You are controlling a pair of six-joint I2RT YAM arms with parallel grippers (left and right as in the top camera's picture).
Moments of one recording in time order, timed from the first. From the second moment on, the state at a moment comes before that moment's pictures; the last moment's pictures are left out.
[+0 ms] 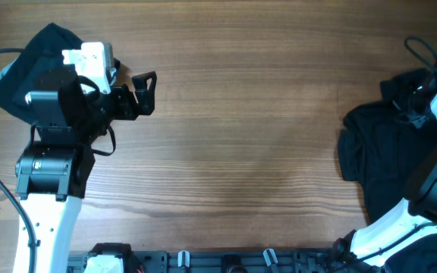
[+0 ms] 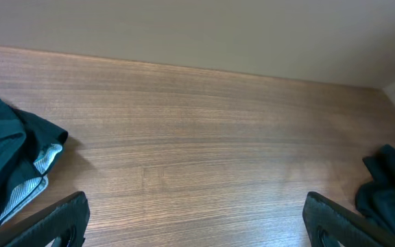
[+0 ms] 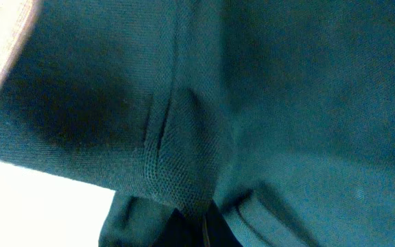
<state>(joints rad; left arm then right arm) -0.06 1.08 1.13 -0.57 0.26 -0.21 -0.49 1.94 1.36 -0.66 -0.03 0.45</state>
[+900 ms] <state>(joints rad) 0.00 0.85 1.16 -0.62 0.06 -0.21 0.52 1.52 1.52 -0.53 -0.22 0.38</state>
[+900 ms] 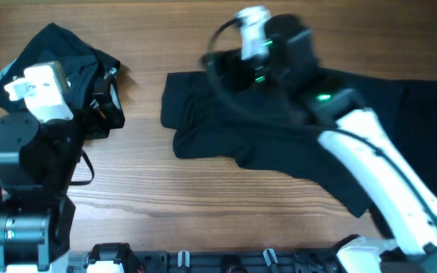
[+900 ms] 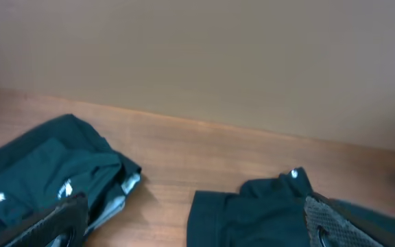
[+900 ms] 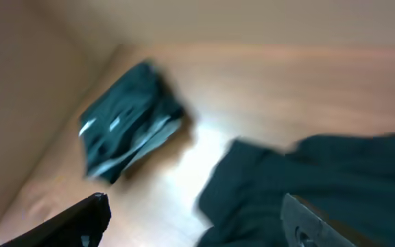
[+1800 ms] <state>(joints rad) -0.13 1.94 1.20 -0.60 -0.05 -0.41 0.11 1.35 1.52 -0.90 -0.09 0.37</state>
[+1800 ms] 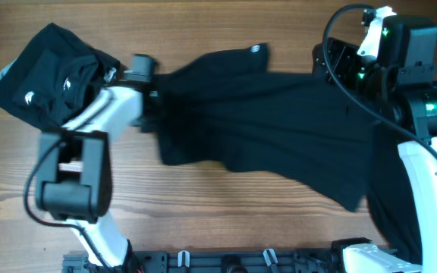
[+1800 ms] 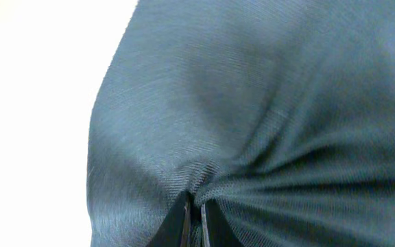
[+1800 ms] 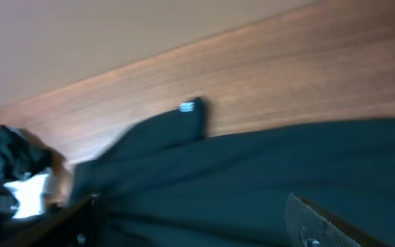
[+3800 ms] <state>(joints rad) 0.16 1.28 1.20 -0.77 0.31 -0.40 -0.11 2.08 1.49 -0.47 -0.18 0.31</state>
